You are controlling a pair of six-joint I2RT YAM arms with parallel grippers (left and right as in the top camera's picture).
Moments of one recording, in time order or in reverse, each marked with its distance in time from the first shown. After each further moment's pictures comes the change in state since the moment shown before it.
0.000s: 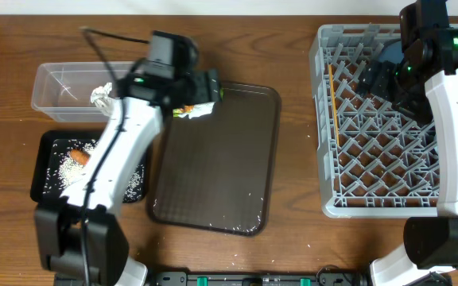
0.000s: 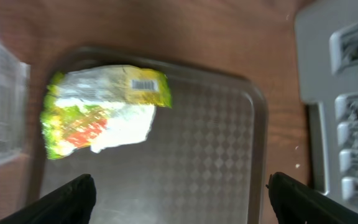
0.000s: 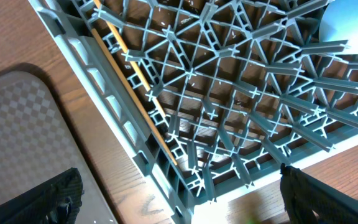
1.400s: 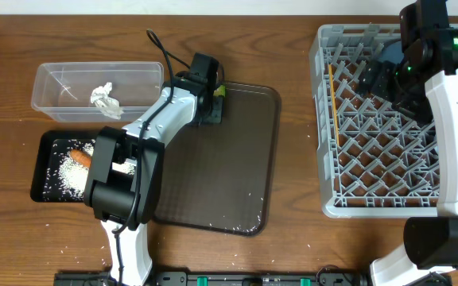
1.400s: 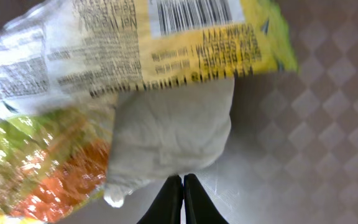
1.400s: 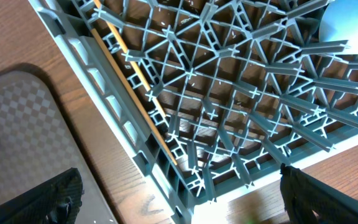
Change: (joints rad) left arm -0.047 0.358 0.000 0.066 -0.145 0.153; right arm 0.000 0.000 0.000 0.000 0.000 0.000
